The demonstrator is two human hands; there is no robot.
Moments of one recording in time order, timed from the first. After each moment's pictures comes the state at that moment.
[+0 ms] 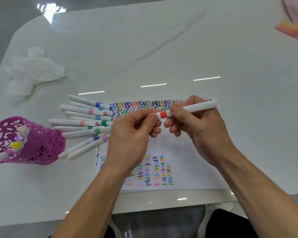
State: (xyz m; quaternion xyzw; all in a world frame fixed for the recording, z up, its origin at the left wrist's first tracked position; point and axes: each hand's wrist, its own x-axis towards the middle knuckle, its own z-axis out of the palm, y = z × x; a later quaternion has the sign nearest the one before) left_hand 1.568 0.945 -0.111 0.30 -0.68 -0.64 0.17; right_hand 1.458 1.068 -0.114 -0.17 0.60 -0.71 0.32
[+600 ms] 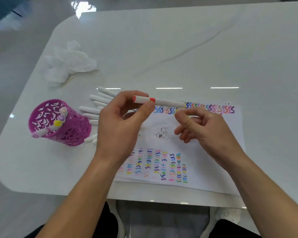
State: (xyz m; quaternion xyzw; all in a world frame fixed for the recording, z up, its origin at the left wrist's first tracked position) left_hand 1.604 0.916 -0.082 0.31 -0.65 -0.61 0.32; right_hand 1.465 1.056 -0.122 -0.21 0.70 -0.57 0.37
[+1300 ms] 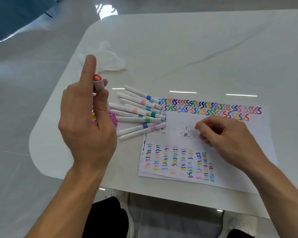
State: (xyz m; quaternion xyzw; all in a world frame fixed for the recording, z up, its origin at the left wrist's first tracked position) left_hand 1.674 0.876 -0.061 0.31 -0.80 -0.09 0.50; right_hand 1.469 1.050 -0.128 -0.34 0.82 -0.38 0.26
